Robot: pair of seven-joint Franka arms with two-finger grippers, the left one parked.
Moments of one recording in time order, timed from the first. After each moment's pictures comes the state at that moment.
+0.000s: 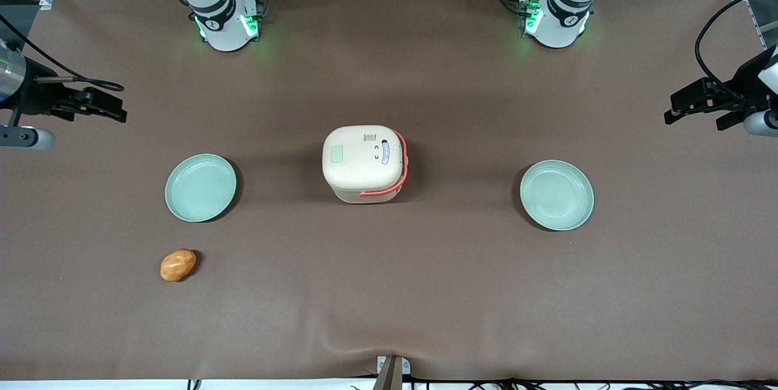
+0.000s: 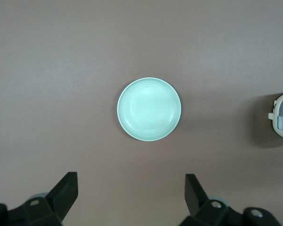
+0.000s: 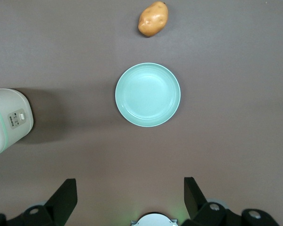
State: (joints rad) arm 0.05 0.11 -0.02 -1.43 0.02 1.38 0.08
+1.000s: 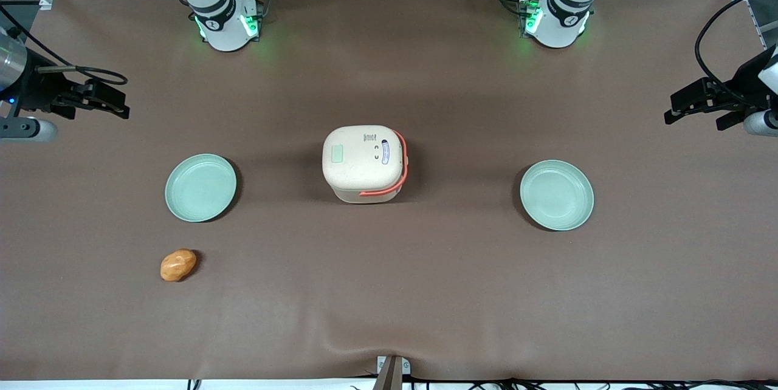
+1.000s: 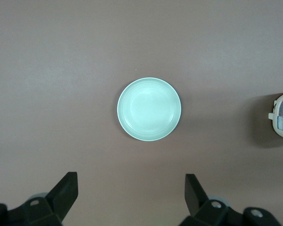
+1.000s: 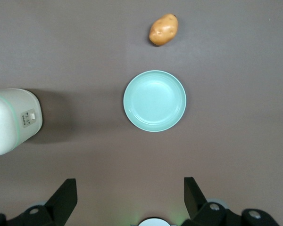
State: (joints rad) arm 0.11 0.11 -0.02 -1.39 0.02 1.37 0.08
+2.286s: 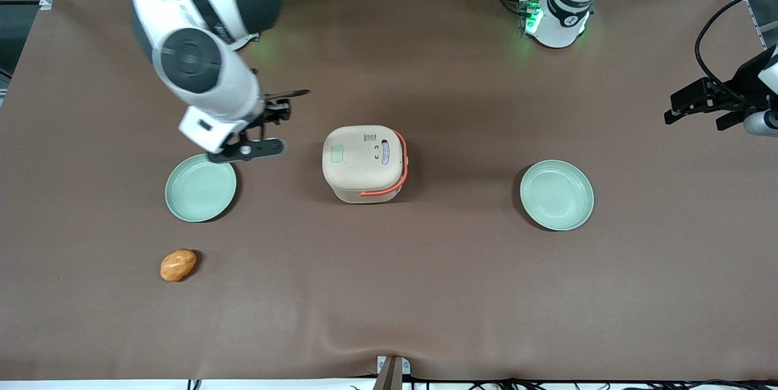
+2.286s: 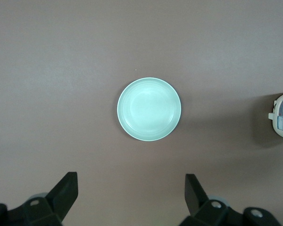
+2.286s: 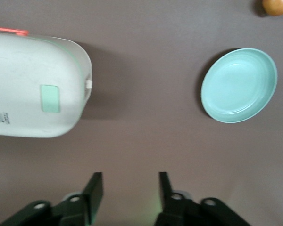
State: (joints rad) arm 0.52 0.34 -0.01 -1.38 0.03 1.42 0.36
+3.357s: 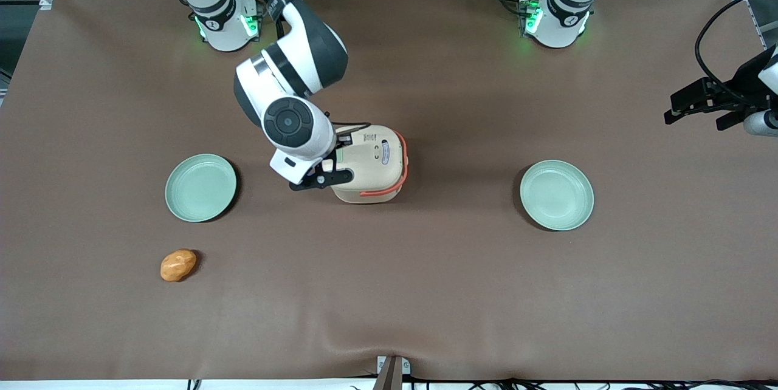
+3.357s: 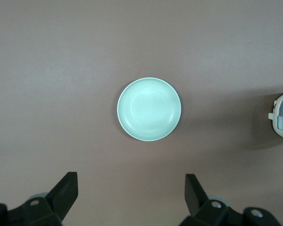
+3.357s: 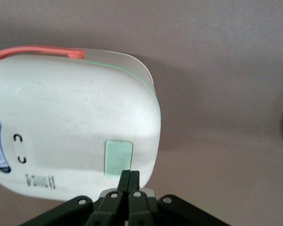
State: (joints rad) arm 0.59 0.55 0.00 -1.39 0.16 1.67 0.39
